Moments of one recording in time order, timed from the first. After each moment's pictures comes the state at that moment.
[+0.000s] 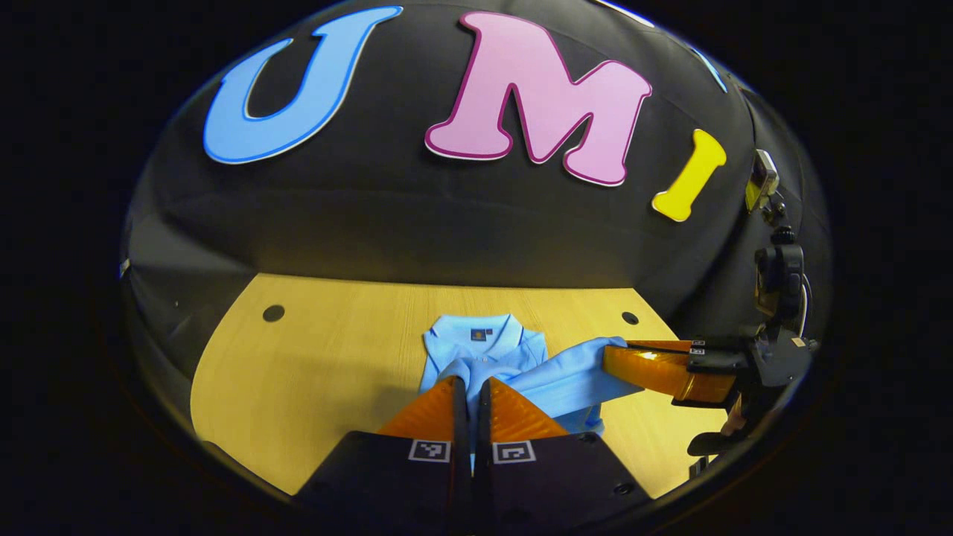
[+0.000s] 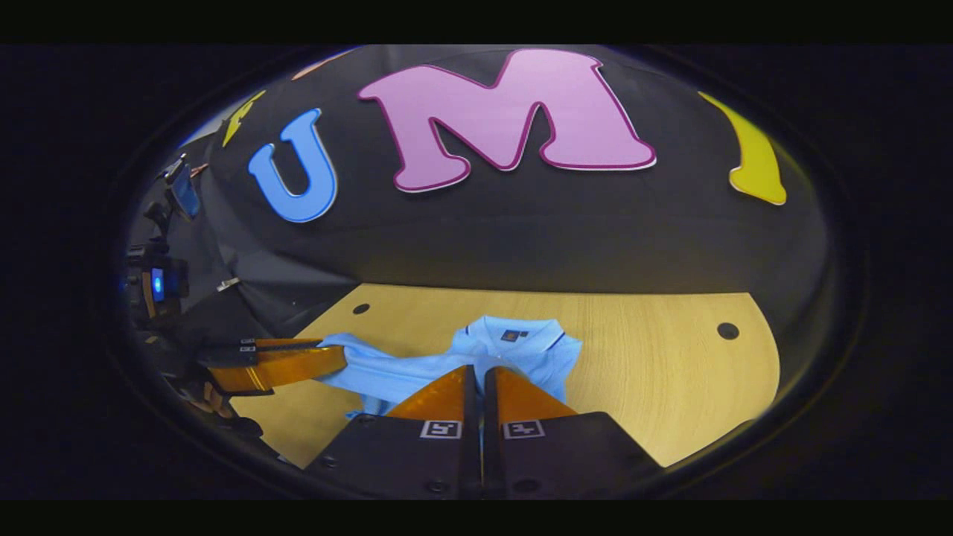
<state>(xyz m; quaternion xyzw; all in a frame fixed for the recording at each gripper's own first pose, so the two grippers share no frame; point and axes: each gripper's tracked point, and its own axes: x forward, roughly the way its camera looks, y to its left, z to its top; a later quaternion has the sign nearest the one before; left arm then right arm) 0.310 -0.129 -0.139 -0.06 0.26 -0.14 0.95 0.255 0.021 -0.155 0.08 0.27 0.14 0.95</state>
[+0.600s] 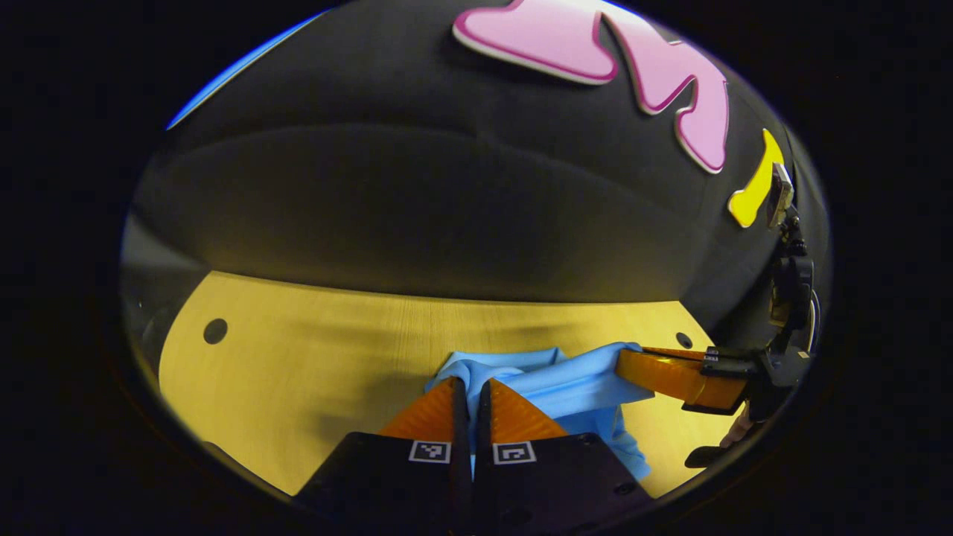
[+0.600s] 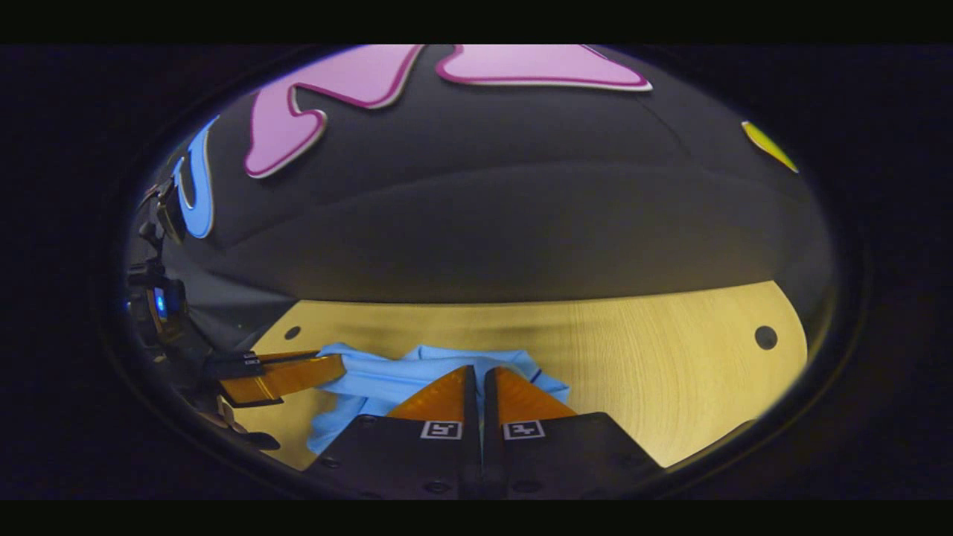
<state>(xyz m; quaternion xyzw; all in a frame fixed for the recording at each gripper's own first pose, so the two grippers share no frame) 0.464 -0.141 -0.245 -0.09 0.29 -0.12 0.94 0.393 -0.007 -0.264 0.10 0.30 0.08 0.95</state>
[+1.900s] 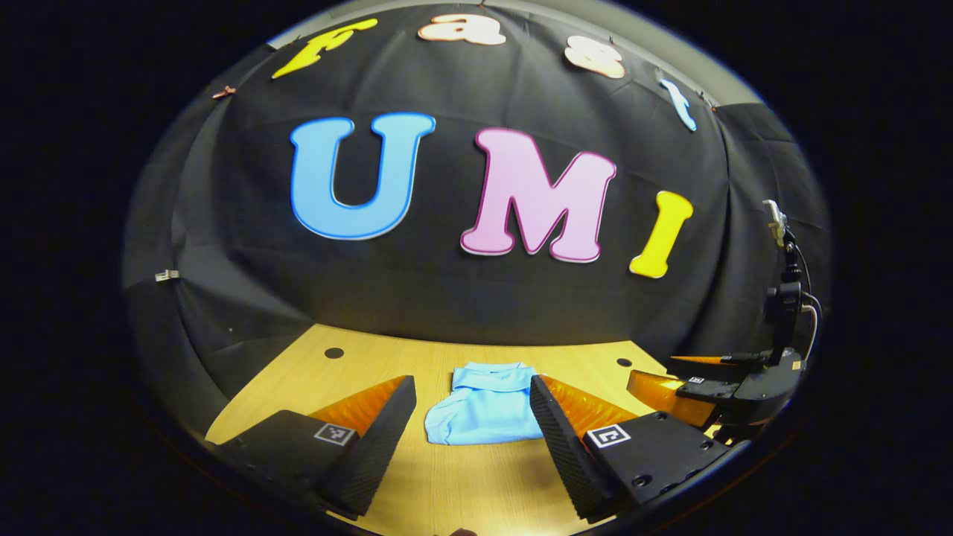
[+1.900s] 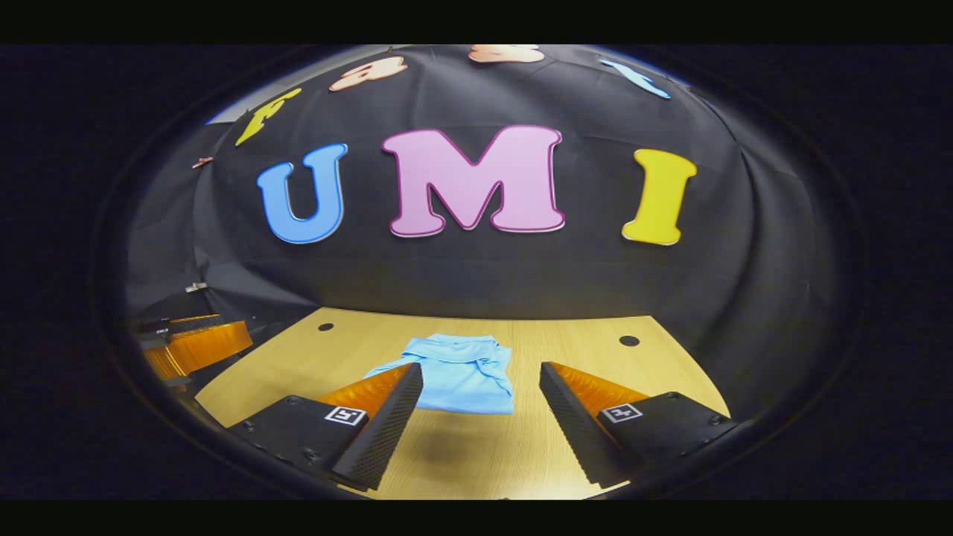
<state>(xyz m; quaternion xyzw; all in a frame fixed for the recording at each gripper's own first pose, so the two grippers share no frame) 0.091 -0.078 -0.043 -0.08 0.08 -0.08 0.99 0.061 -0.009 -0.071 0.02 0.14 0.01 0.99</state>
